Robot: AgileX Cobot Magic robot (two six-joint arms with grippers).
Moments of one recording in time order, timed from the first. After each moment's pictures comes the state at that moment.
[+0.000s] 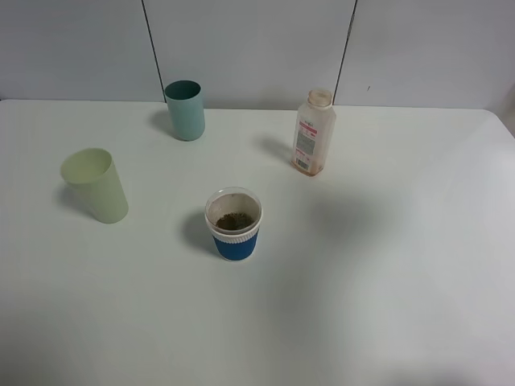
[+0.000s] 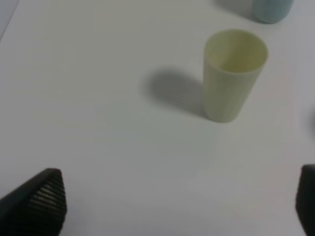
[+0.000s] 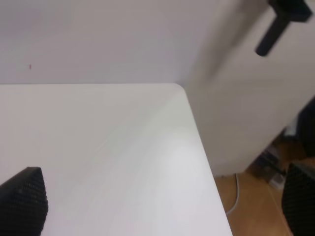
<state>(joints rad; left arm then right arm) 0.04 0.00 -0.51 -0.02 1.05 0.01 -0.04 0.67 -0.94 -0.34 0.81 0.12</state>
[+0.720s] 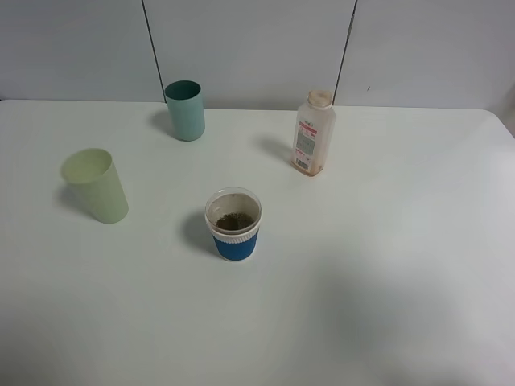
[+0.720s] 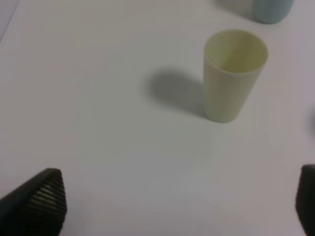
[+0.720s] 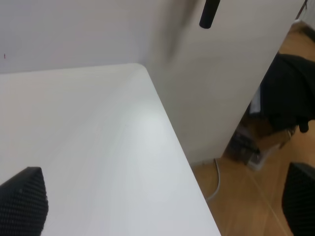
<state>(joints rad) 0.04 0.00 -0.51 -0.02 1.05 0.01 -0.04 0.23 -0.94 -0.34 1.13 0.08</state>
